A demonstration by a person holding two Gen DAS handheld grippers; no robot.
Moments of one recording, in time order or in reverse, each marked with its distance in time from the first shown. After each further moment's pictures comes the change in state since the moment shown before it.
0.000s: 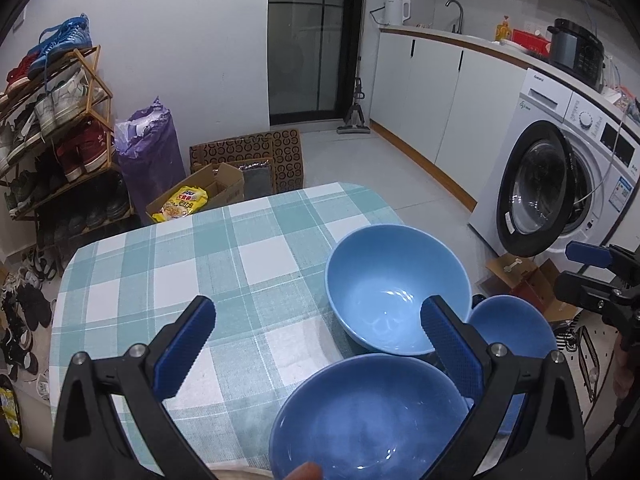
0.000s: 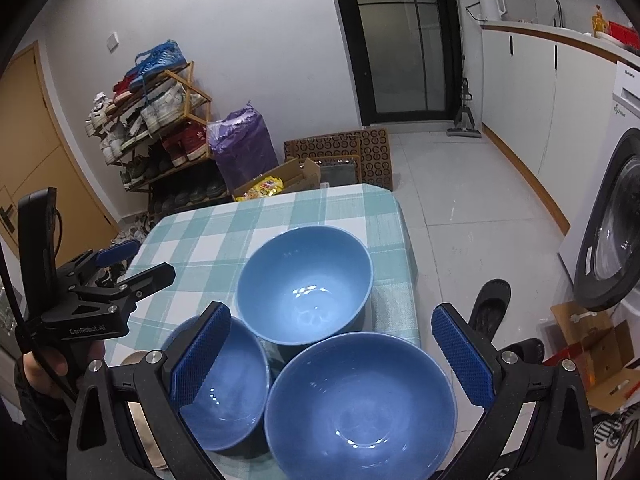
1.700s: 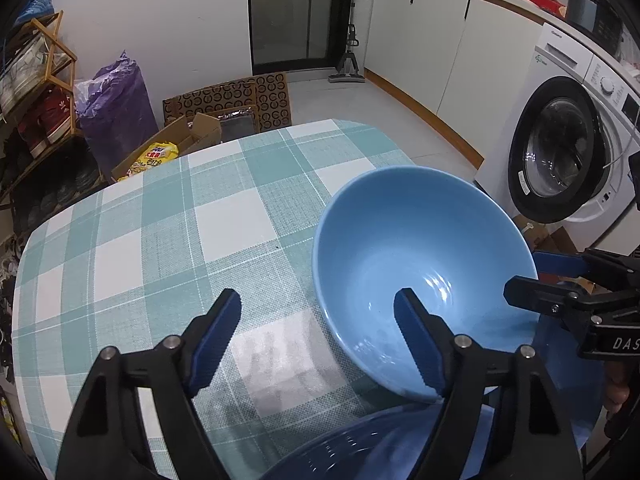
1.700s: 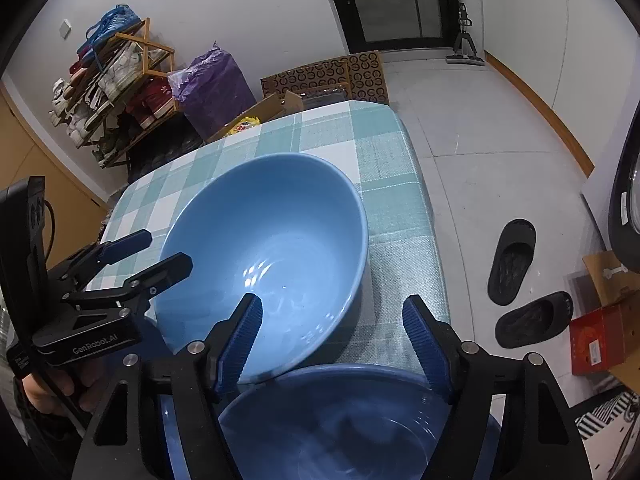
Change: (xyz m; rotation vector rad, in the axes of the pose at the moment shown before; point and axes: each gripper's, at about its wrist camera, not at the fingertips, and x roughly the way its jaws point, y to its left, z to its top) left arm 0.111 -0.007 -0.008 0.021 0.174 -0.030; right arm 0.139 -0.027 -0.007 0.089 0.217 0.034
